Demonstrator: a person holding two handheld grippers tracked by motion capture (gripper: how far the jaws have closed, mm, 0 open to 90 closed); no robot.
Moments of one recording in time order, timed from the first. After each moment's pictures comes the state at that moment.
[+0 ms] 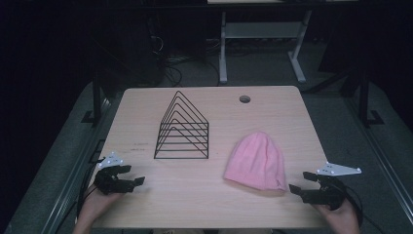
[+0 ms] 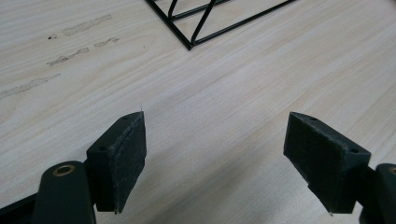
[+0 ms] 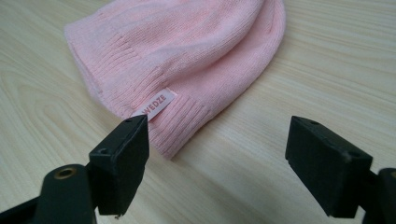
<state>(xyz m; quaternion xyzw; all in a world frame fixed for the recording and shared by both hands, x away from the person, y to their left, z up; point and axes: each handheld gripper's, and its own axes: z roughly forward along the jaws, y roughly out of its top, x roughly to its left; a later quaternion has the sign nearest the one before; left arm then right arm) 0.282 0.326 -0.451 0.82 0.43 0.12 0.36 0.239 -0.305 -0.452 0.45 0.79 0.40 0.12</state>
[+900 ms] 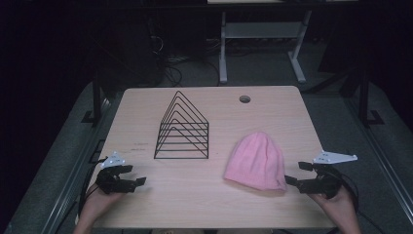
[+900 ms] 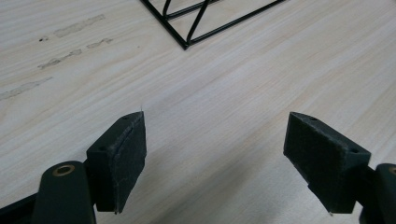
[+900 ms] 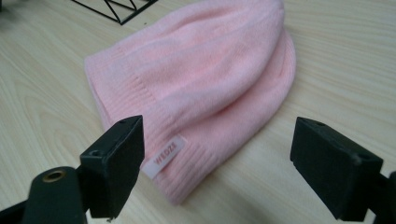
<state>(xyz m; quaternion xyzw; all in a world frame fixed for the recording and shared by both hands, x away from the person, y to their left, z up) 0.285 0.324 -0.452 0.83 0.42 0.12 0.36 0.263 -0.295 -0.430 0.43 0.79 0.42 0.11</state>
